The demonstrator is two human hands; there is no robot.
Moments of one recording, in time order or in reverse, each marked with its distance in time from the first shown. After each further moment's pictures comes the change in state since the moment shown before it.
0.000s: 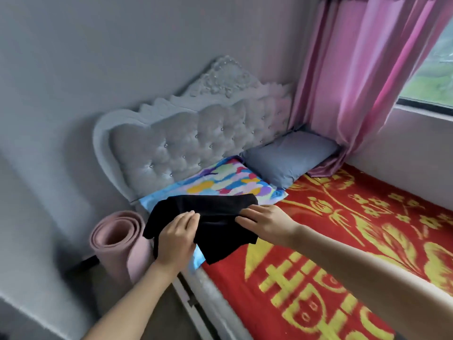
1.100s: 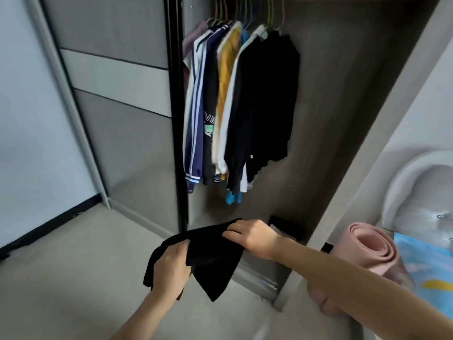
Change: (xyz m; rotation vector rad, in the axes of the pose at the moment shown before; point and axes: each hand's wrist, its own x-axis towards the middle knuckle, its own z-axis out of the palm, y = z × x) left_hand -0.519 -0.064 -0.463 0.531 0.102 -1.342; right_hand 0.300 -0.605 -0.022 0.599 0.285 -1.048
